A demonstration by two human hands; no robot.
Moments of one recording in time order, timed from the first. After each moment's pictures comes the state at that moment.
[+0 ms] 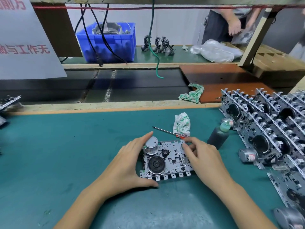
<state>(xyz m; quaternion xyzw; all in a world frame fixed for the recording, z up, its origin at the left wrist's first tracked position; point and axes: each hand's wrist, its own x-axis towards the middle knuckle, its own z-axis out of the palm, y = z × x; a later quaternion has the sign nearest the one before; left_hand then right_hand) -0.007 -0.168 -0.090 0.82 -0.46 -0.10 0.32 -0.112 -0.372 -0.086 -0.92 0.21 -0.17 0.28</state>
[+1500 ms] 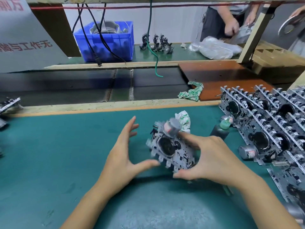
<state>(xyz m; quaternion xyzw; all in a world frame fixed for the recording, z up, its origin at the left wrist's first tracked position) -0.012 -0.170 -0.083 0.78 -0.34 -0.06 0.52 -0.126 -0.369 -0.031 -0.96 0.08 -0.04 0.26</state>
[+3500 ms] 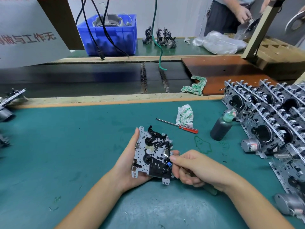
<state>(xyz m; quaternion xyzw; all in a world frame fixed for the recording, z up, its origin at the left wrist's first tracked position) -0.019 -0.184 -0.096 0.36 0.03 -0.58 0.73 -0.127 -0.344 -0.061 -0.72 0.13 0.22 0.64</state>
